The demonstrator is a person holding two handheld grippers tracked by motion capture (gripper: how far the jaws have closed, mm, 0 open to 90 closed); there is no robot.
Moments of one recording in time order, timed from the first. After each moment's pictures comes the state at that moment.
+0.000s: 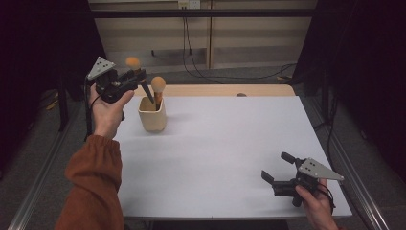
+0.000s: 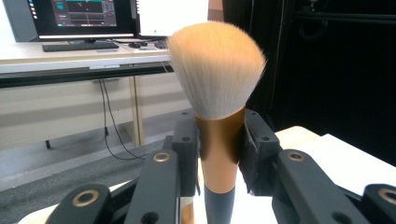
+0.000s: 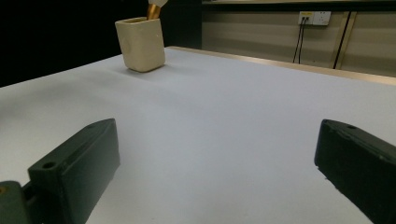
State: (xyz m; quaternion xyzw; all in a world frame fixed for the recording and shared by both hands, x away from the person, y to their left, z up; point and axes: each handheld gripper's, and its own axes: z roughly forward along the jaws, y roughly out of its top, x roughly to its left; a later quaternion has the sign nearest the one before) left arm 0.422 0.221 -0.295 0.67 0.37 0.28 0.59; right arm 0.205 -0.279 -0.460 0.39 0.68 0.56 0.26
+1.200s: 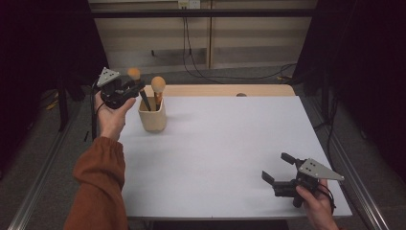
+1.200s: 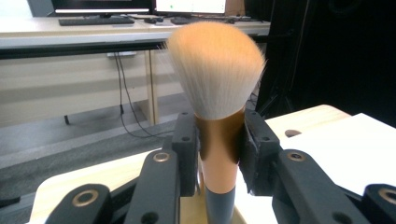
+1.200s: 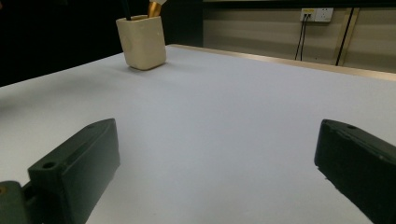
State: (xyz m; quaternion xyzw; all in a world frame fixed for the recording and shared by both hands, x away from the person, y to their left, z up) left arm 0.440 0.231 -0.338 0.68 0.40 0.28 0.55; right arm 0.205 -0.280 -0.461 0.39 0.68 0.56 0.25
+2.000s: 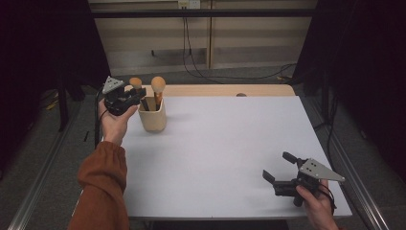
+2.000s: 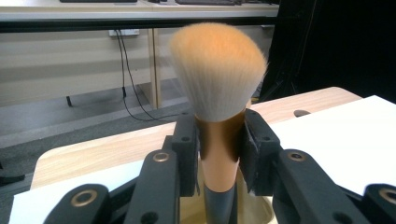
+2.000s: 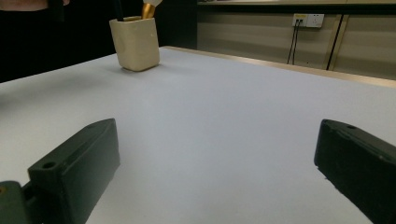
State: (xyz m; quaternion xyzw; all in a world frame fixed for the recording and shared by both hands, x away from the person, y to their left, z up) left arm 0.443 0.232 -0.370 0.69 0.42 0.27 0.53; right arm 0.205 -0.281 -0.461 0.39 0.68 0.56 0.27
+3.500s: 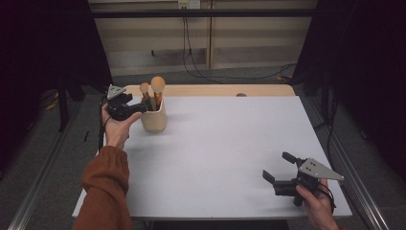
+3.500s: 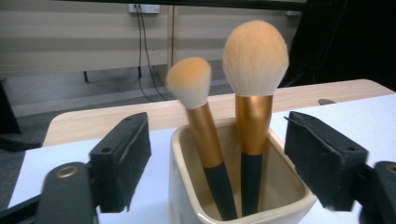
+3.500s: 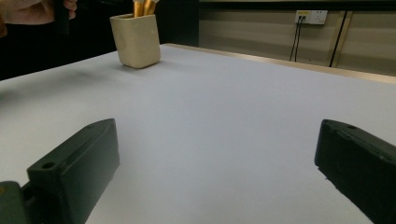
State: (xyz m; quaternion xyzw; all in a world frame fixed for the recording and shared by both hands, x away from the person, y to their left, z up) left arm 0.446 0.233 -0.398 0.68 0.46 0.26 0.51; right arm 0.207 -0.283 -0.464 0.39 0.68 0.56 0.26
